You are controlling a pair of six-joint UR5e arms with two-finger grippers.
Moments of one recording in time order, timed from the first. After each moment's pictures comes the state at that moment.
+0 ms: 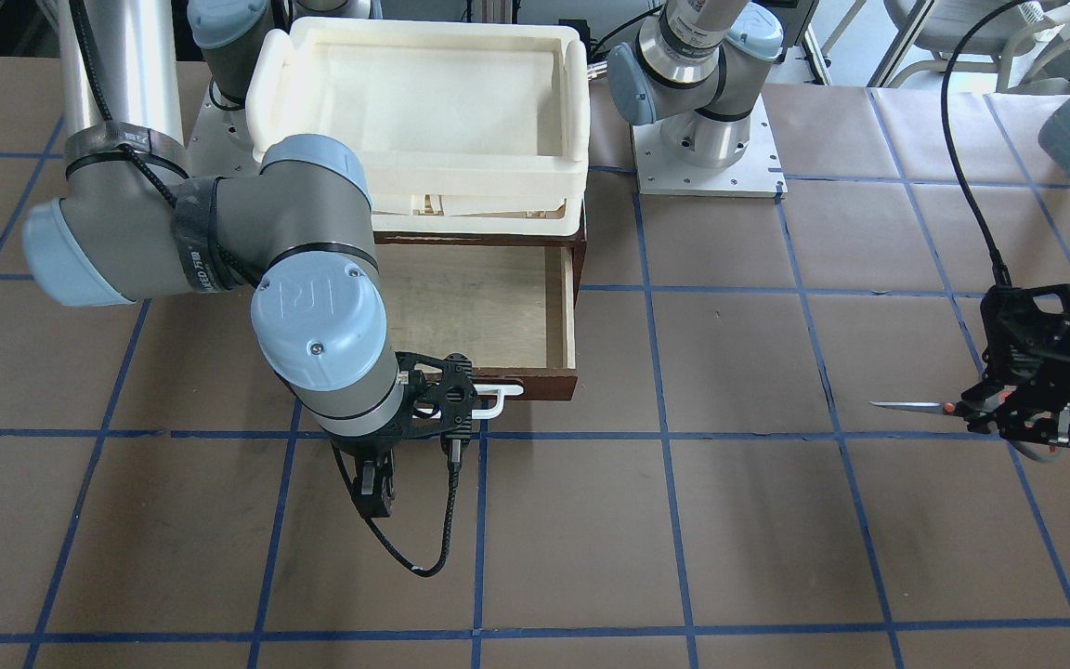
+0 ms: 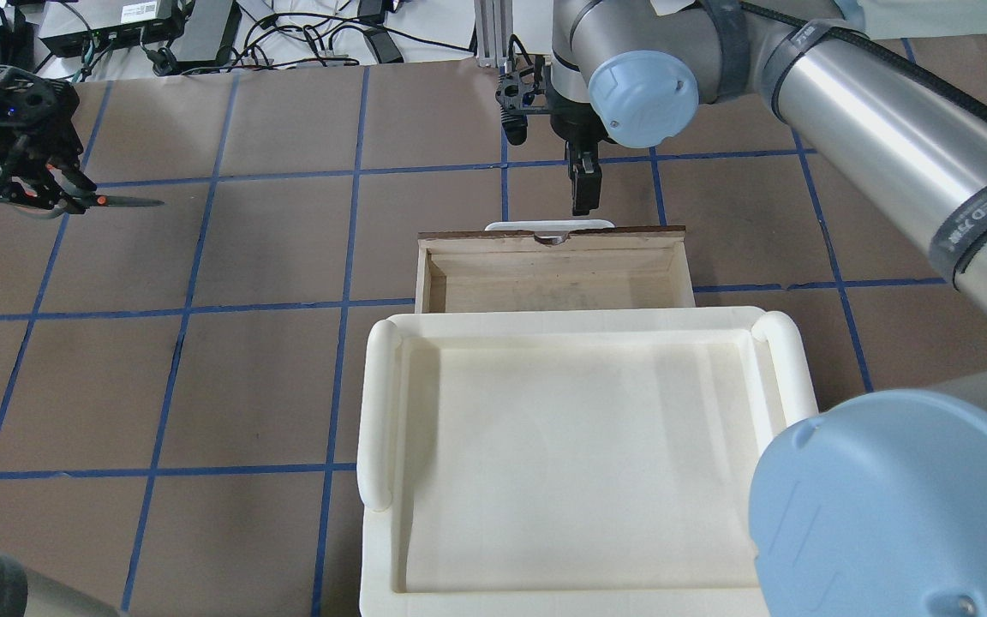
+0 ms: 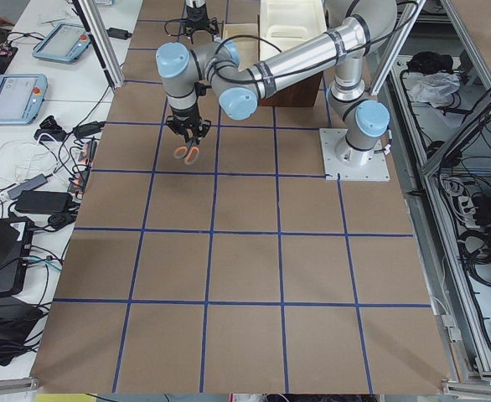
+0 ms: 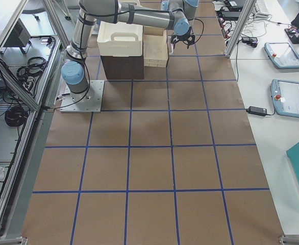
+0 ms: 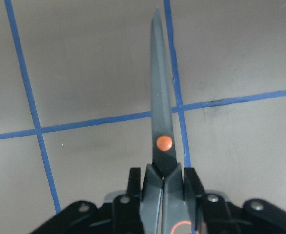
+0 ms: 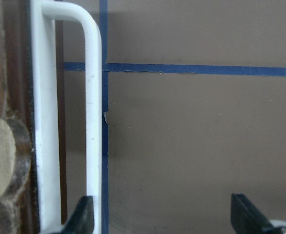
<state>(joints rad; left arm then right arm) -1.18 -1.85 -1.44 -1.46 1.56 2.10 1.78 -1.05 1.34 -1.79 -1.56 -1.39</state>
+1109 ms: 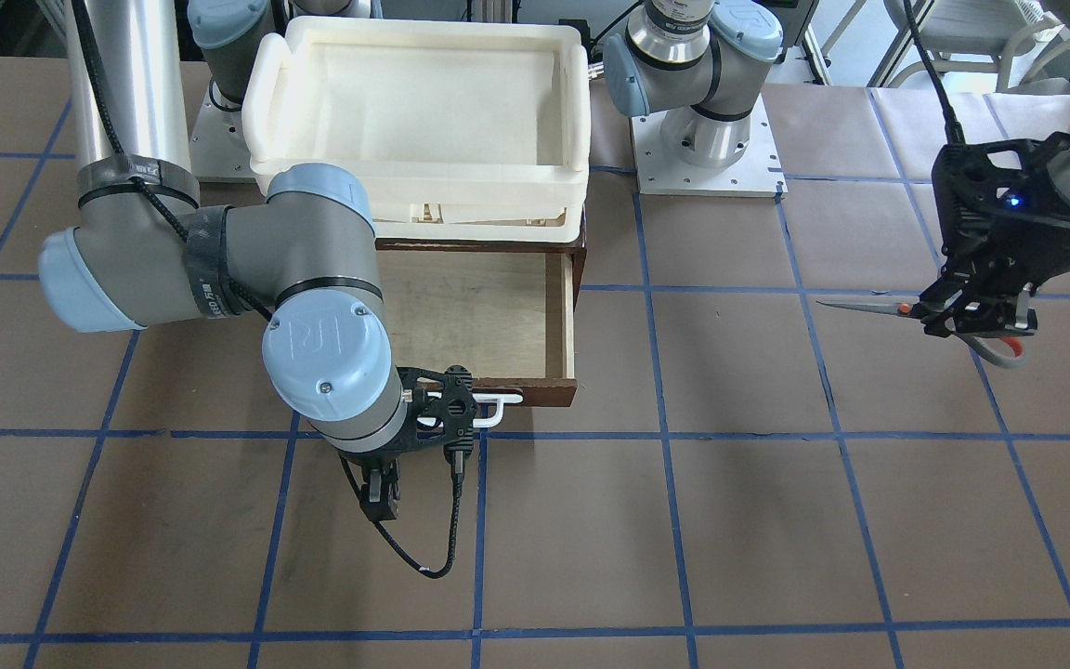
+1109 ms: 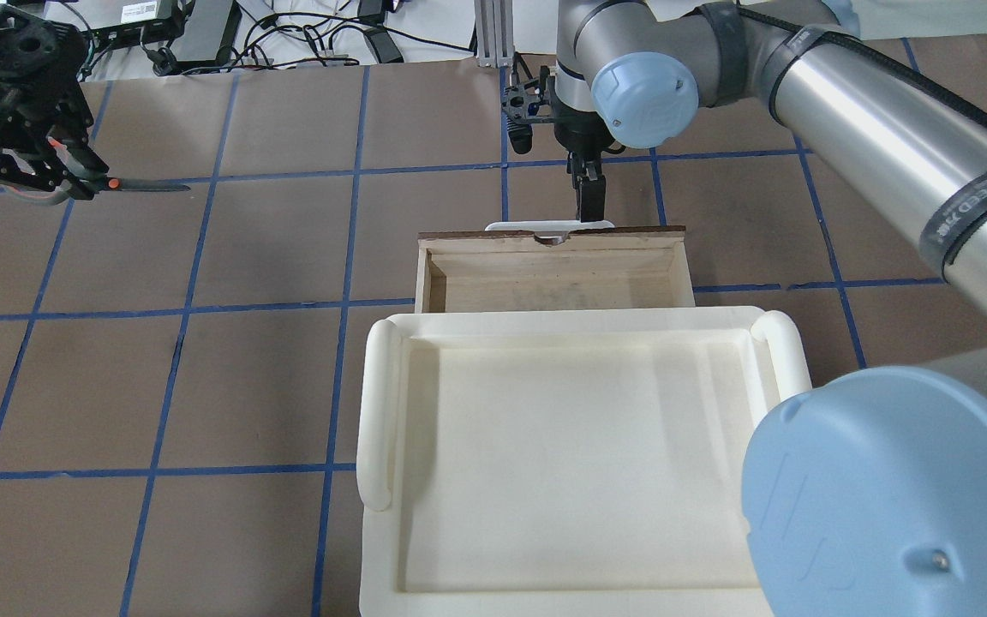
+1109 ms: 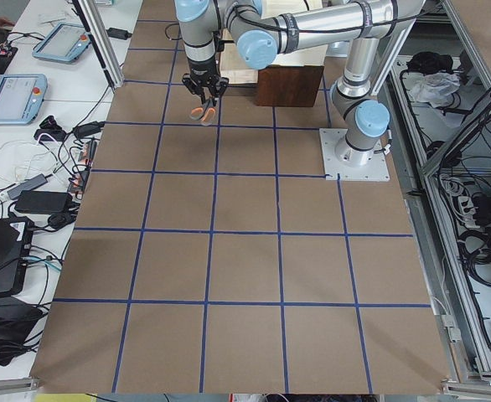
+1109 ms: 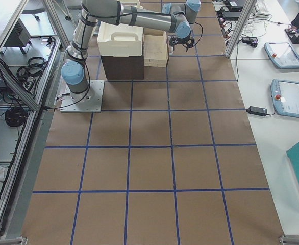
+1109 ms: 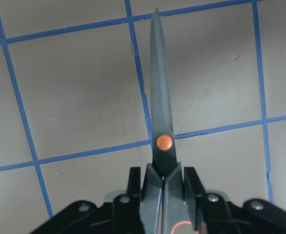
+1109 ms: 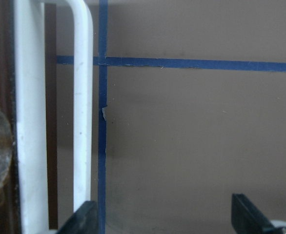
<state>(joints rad) -1.24 -1.72 -1.43 -1.62 1.56 2.06 1.77 -1.03 1.32 -1.79 -1.55 -1.42</state>
